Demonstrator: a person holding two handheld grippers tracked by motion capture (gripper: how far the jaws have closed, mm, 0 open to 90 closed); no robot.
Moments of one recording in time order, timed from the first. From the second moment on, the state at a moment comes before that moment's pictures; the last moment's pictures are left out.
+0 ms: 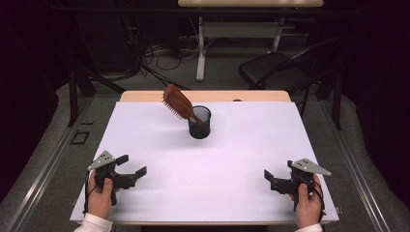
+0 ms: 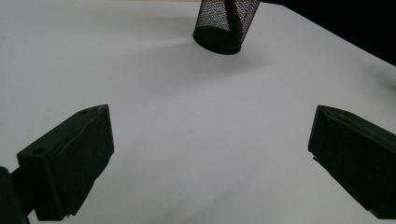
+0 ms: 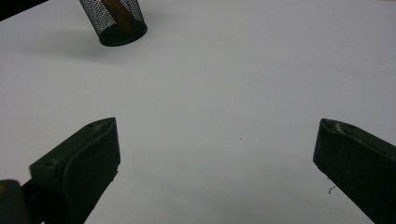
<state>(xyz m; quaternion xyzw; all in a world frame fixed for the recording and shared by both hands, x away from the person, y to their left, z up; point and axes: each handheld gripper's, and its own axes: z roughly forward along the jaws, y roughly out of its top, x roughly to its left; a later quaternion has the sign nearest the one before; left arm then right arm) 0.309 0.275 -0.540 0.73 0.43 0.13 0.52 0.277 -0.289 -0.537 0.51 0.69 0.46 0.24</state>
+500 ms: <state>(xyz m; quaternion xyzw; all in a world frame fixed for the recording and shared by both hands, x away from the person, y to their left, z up) 0.311 0.274 -0.543 0.73 0.43 0.13 0.51 0.279 -0.295 -0.540 0.52 0.68 0.45 0.24</state>
